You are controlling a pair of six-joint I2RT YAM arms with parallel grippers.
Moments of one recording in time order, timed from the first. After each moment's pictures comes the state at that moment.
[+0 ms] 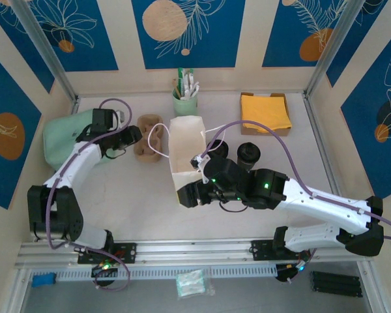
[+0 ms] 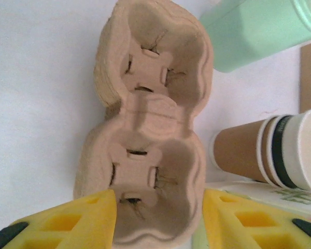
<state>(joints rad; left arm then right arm) -0.10 1.47 1.11 -0.49 0.30 -0.46 1.22 1.14 1.19 -0.75 0.03 0.71</state>
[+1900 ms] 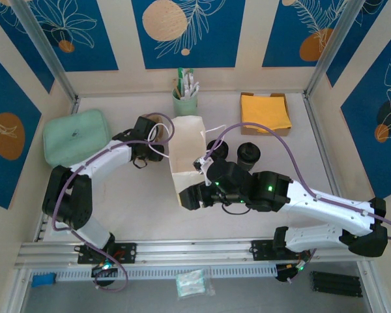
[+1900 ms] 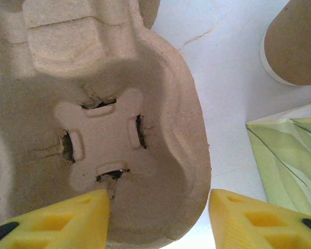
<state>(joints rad) -0.43 1.61 1.12 -0.58 -0.07 -0.21 1.23 1.11 1.16 -0.75 0.03 0.74</state>
